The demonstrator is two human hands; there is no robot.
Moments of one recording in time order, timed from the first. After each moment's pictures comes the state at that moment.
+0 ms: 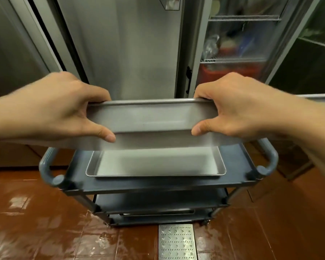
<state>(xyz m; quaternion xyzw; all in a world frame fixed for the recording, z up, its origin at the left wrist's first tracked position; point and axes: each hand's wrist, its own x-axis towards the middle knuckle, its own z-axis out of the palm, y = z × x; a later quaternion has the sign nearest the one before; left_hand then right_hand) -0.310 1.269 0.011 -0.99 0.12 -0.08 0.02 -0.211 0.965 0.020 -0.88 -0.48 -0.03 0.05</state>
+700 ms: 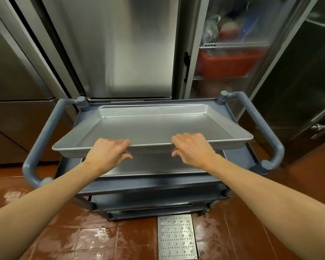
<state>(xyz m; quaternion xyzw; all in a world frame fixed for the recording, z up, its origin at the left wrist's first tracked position) -0.239 1.284 -0.229 -0.99 0.13 -0.10 0.06 -0.134 1.015 -0.229 -0.86 -0.48 -0.14 -0.03</state>
